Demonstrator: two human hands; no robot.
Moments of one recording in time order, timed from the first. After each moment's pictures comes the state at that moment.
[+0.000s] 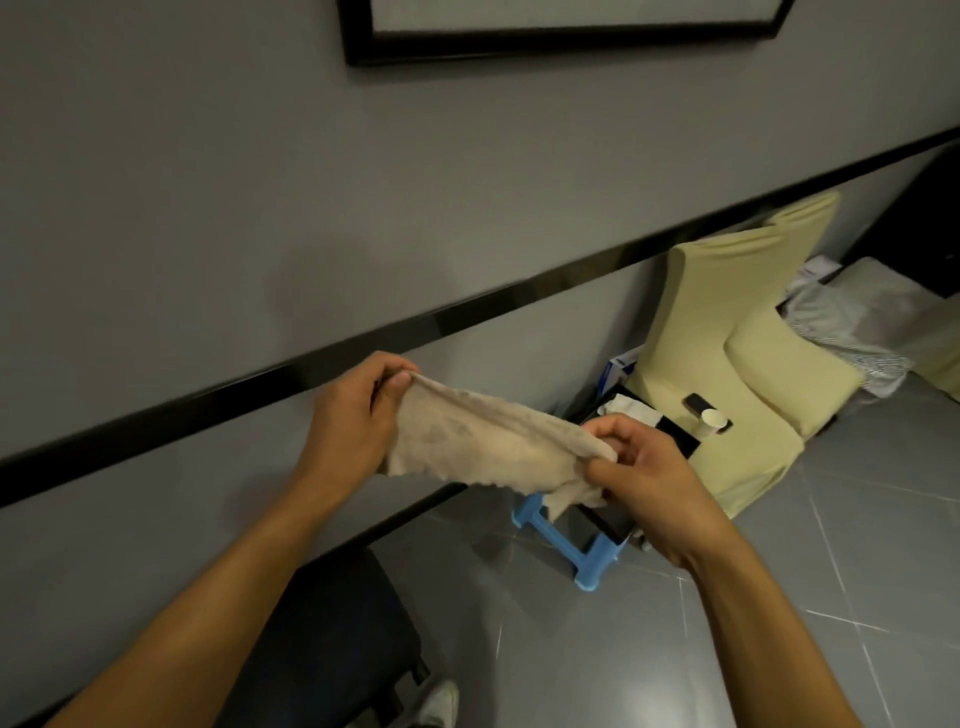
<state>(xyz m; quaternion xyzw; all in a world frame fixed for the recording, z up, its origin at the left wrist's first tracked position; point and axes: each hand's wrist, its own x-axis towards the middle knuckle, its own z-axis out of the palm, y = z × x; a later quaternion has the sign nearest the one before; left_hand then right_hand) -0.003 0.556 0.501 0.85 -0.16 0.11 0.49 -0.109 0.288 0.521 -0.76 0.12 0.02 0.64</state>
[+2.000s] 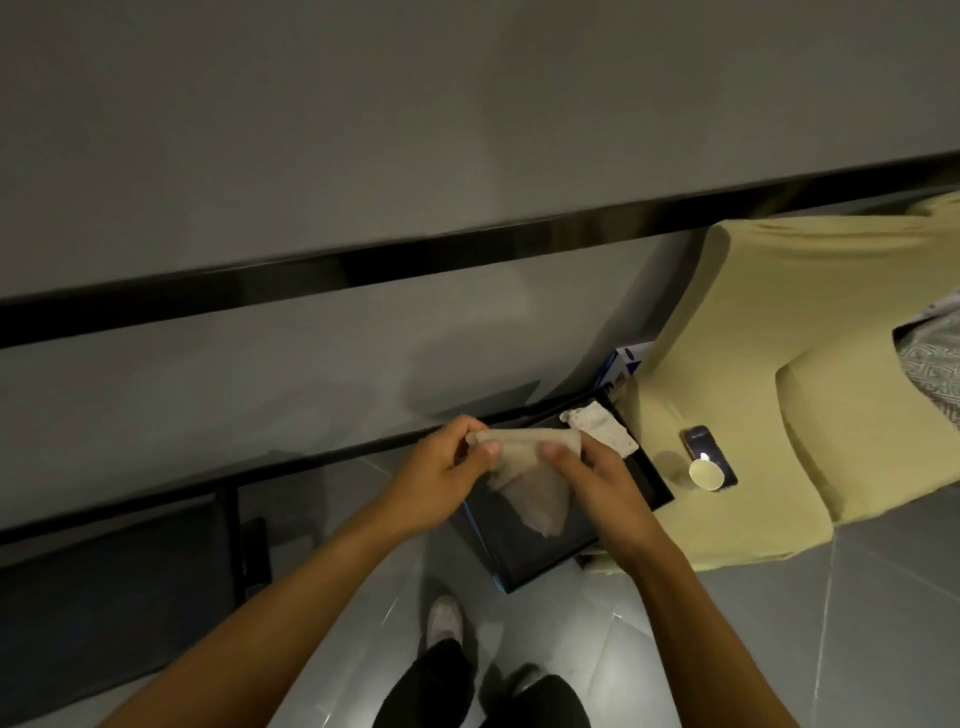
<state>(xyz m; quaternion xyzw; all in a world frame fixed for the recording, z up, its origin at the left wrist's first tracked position) 0.126 0.162 0.323 0.83 -0.03 -0.10 0.55 0.120 -0.043 0.356 -0.72 0.10 0.19 0.66</state>
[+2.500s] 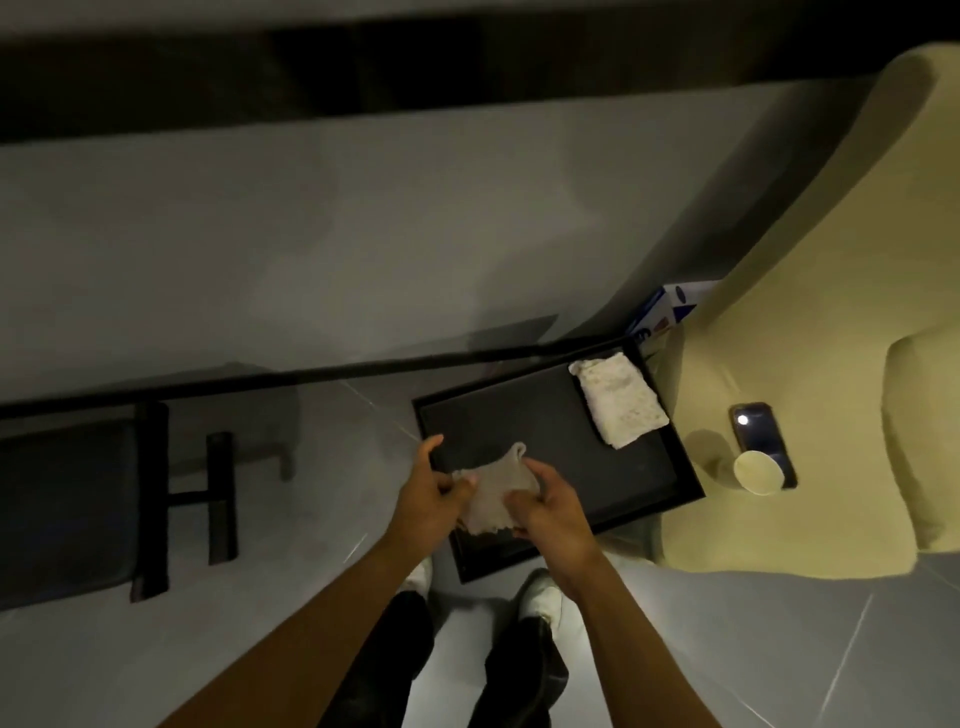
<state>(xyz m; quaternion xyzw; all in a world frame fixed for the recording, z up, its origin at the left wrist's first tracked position) 0.123 0.062 0.066 0.72 0.31 -0.19 0.60 0.149 -0.102 0.094 -0.69 0.22 0.35 0.60</state>
